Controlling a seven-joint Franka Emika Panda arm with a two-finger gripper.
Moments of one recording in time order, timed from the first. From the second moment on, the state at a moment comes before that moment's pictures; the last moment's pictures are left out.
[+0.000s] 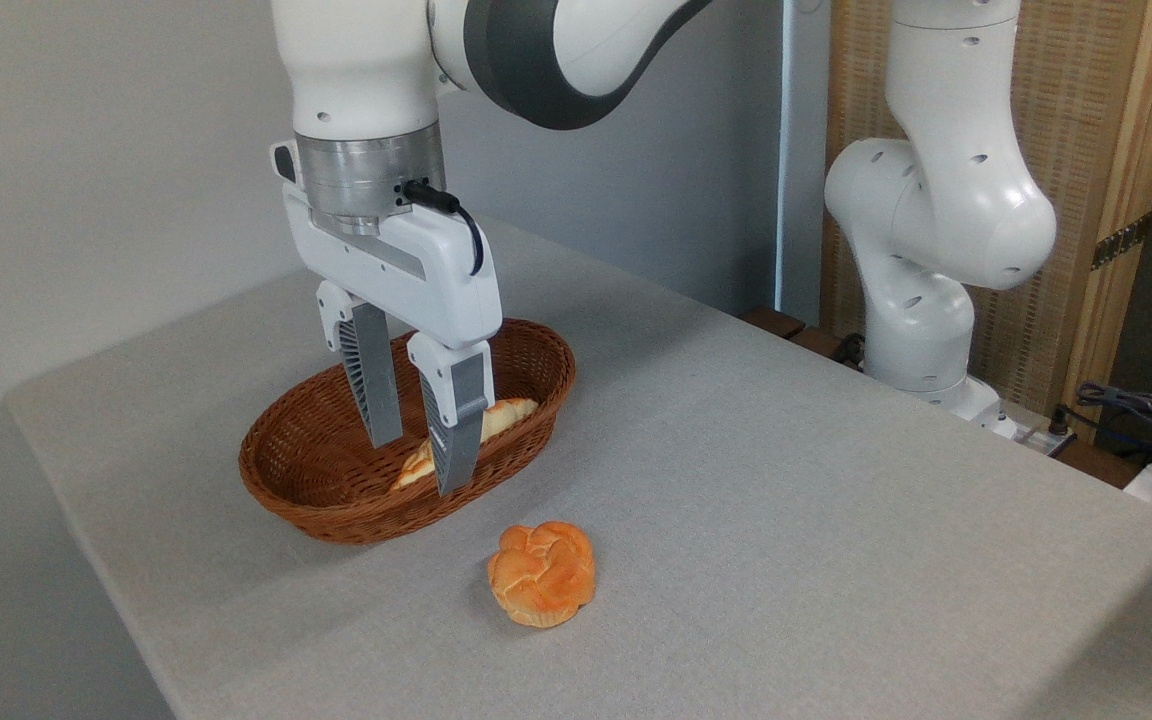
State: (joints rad) arm -0.16 0.00 0.09 -1.82 0.00 1.94 0.64
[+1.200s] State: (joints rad) arm -0.16 0.01 0.11 -1.78 -0.04 1.94 0.64
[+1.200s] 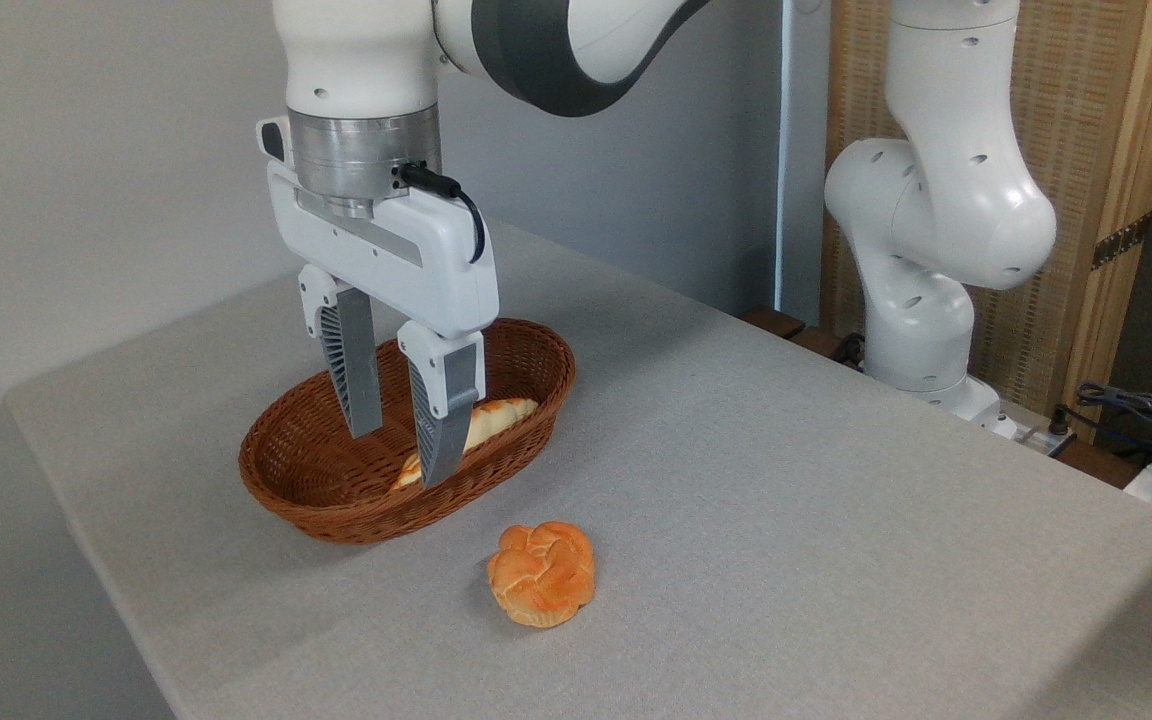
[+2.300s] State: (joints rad) arm -0.35 -0.04 0.08 -1.94 -0.05 1.84 0.56
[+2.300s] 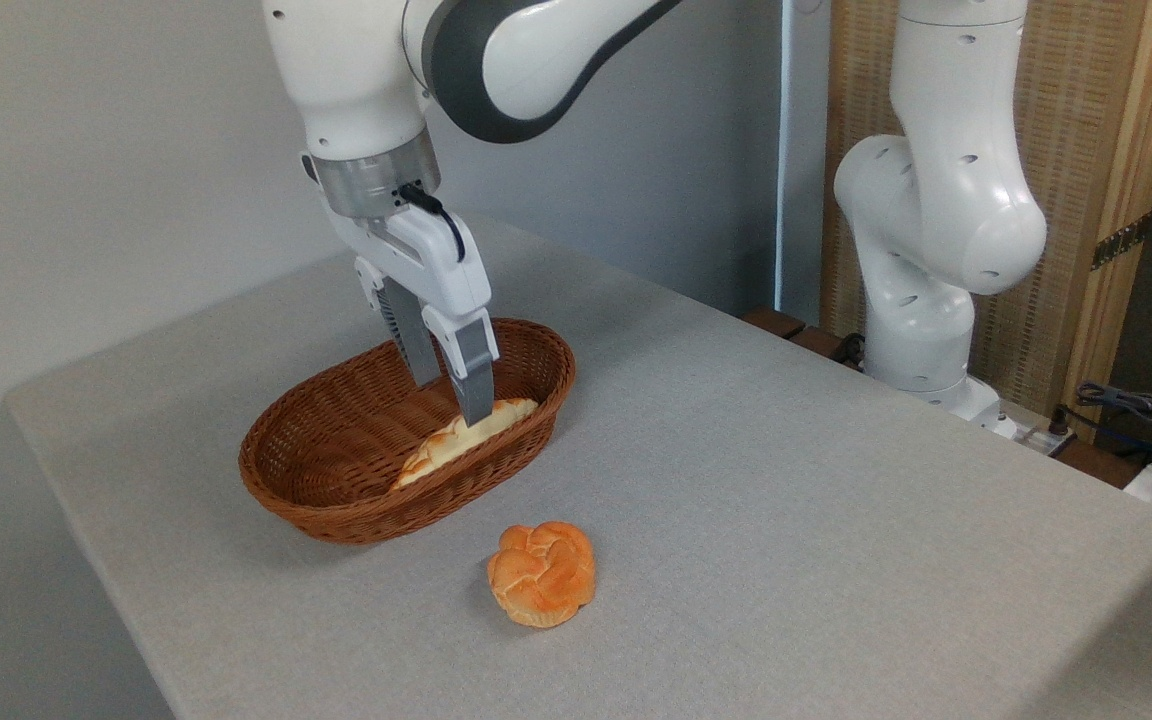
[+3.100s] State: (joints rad) arm -0.37 0.00 0.07 -1.98 -0.05 1.86 0.55
